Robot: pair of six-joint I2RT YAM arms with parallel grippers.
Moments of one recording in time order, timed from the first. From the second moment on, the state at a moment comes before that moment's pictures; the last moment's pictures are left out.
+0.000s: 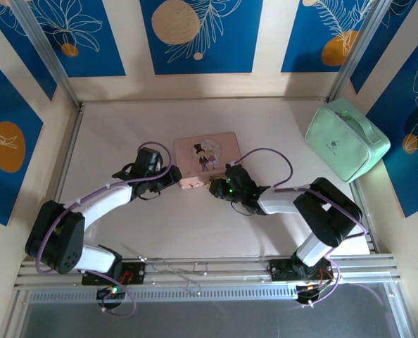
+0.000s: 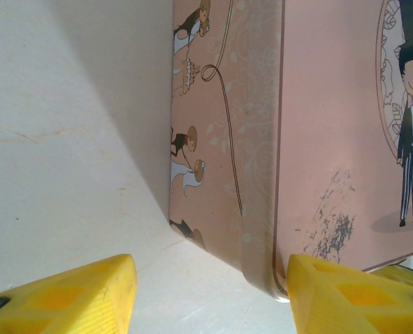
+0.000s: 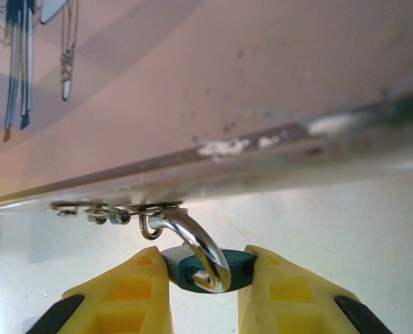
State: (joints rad) left arm -0.45 1.39 0.76 -0.24 0.17 -0.82; right arm 0.72 1.61 0.61 0.31 -0.08 0.91
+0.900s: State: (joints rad) left arm -0.45 1.39 0.75 -0.23 0.17 -0.82; right arm 0.70 1.58 0.54 0.40 -0.09 0.95
